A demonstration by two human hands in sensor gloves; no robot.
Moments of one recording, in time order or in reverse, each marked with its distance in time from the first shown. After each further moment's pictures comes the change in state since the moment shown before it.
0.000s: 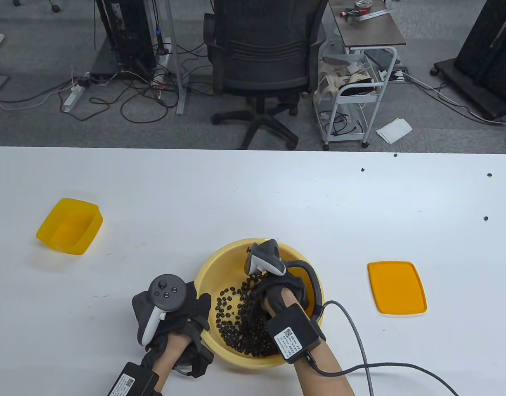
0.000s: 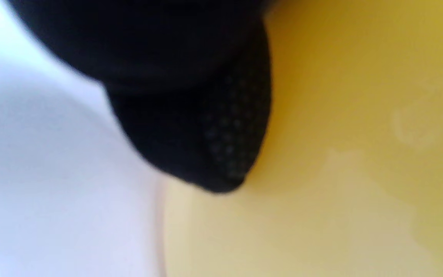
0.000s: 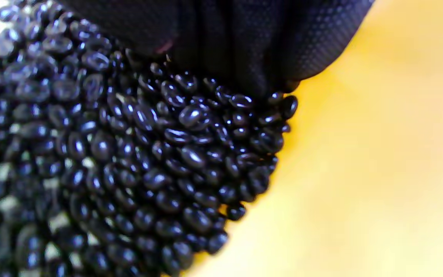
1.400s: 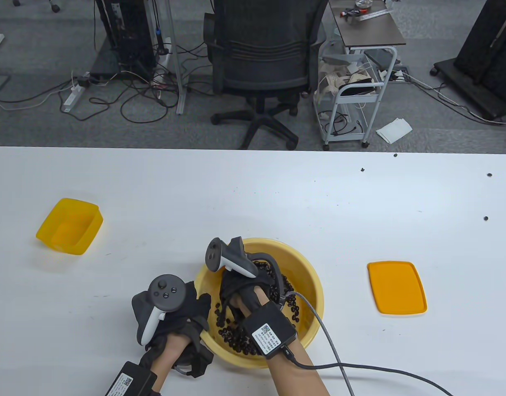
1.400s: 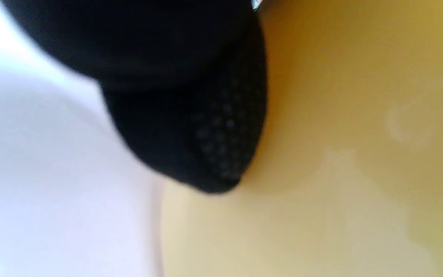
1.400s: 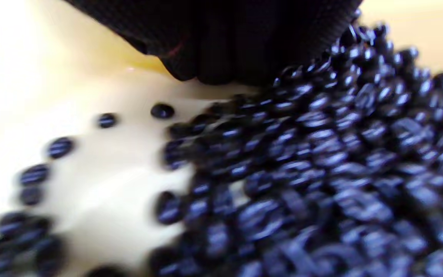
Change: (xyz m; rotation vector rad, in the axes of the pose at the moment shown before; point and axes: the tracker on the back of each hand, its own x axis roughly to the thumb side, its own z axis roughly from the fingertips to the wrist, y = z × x) left_hand 0.000 -0.001 -0.001 -0.001 -0.022 -0.002; right_hand 0.059 -0.032 -0.001 -0.403 -0.231 -0.125
